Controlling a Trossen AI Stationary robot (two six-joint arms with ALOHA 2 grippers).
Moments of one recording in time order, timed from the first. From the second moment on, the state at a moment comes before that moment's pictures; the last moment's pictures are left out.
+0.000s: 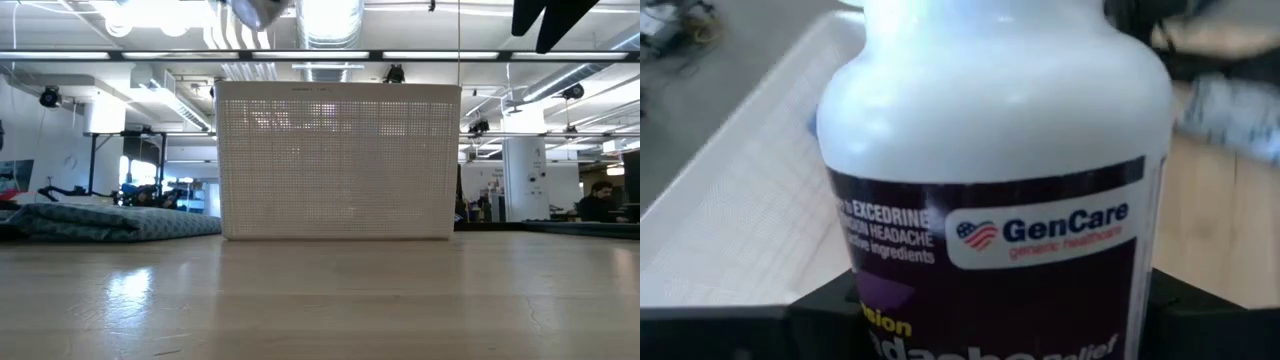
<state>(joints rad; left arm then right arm) 0.01 1.33 1.57 -0.89 -0.37 -0.16 0.48 1.46 1.45 -1.50 0.45 1.33</state>
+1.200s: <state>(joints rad) -0.04 1.27 1.44 -0.79 -0.16 -0.45 0.68 1.46 1.34 -1.51 -0.27 1.62</state>
